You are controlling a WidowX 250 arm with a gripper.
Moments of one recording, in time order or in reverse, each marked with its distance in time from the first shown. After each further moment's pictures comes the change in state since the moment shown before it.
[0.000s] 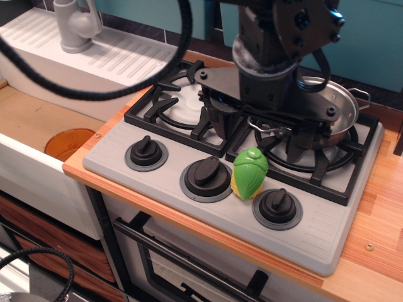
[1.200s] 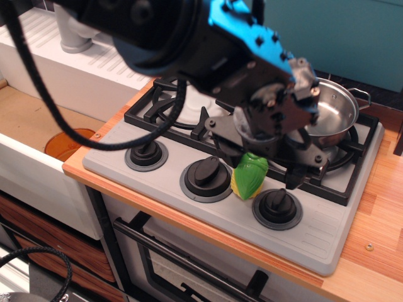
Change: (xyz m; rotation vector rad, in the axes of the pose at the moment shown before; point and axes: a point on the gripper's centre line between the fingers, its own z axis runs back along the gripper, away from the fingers) arm -0.003 -0.002 -0.063 -0.024 -0.121 -0.019
